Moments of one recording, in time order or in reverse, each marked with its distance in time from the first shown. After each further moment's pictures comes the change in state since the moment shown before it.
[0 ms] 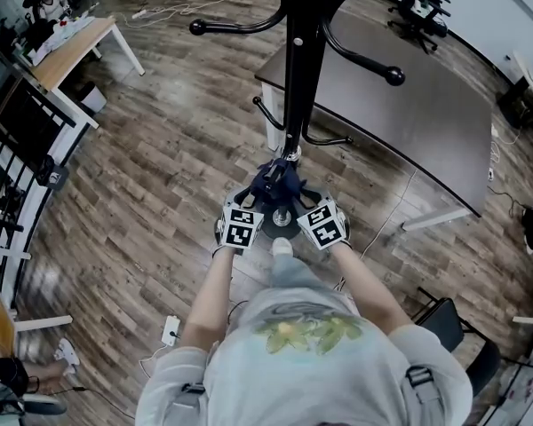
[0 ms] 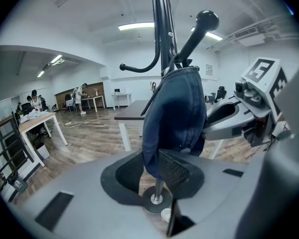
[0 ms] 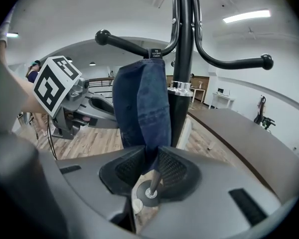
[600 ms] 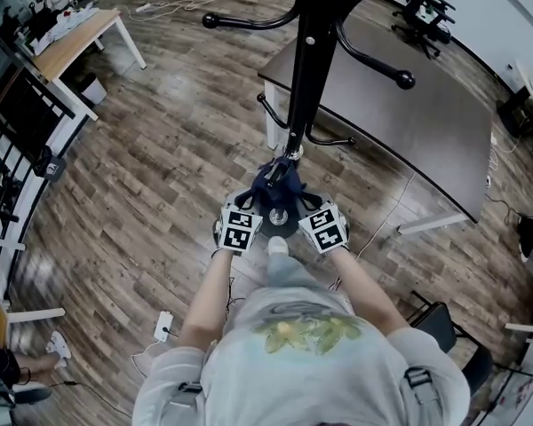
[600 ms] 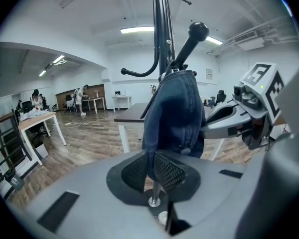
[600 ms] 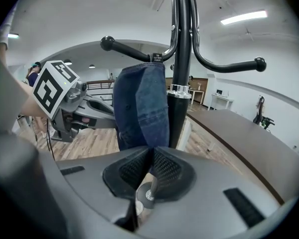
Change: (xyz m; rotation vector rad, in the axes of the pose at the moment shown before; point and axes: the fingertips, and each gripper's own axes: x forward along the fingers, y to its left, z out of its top) left arm -0.009 -0.005 0.000 -0.011 -0.038 -0.005; right arm -0.009 0.000 0.001 0.005 -0.030 -0.009
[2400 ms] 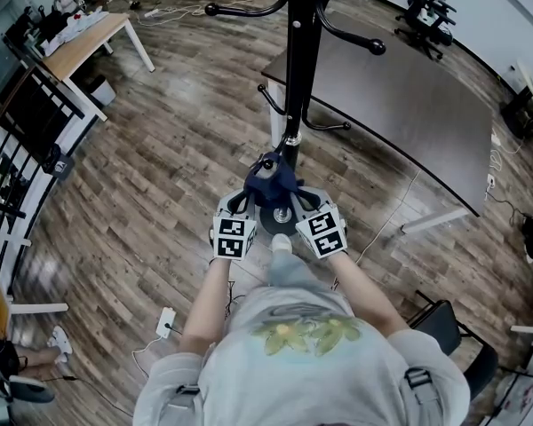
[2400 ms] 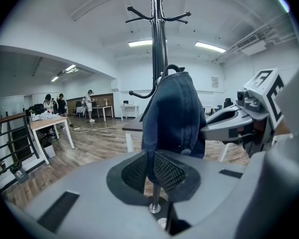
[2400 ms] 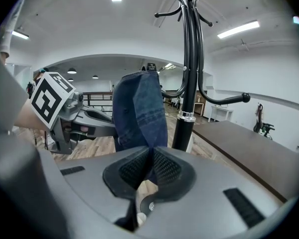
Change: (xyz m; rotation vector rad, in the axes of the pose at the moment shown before) left arm -0.074 -0.017 0.009 -0.057 -0.118 0.089; right arm -0.055 0.038 0.026 -0.021 -0.163 -0.004
